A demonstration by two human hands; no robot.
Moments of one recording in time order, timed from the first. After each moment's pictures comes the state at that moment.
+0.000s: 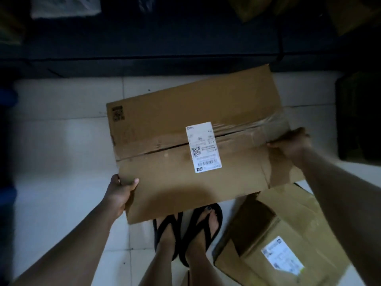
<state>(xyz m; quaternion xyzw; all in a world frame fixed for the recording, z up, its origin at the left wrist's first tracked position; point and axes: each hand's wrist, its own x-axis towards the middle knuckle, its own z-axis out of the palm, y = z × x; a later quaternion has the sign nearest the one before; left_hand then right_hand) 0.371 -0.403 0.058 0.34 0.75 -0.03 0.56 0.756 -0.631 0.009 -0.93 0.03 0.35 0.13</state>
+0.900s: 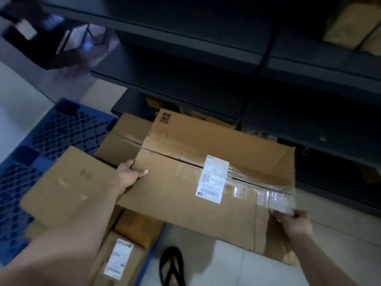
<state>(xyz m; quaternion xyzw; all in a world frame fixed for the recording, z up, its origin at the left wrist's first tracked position) -0.064 0.050 0.421 0.46 0.72 0.08 0.52 0.275 -0.201 0.374 -0.88 0.03 0.36 0.30</state>
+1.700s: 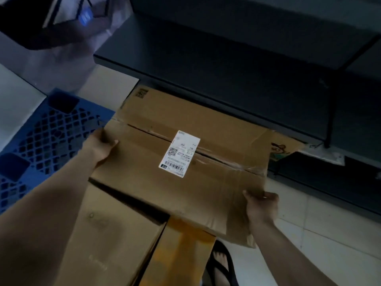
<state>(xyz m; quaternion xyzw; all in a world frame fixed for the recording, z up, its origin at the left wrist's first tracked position) -0.225 0.387 0.269 0.54 0.77 0.01 0.33 0.090 0.127 0.244 -0.90 0.05 0.32 0.30</state>
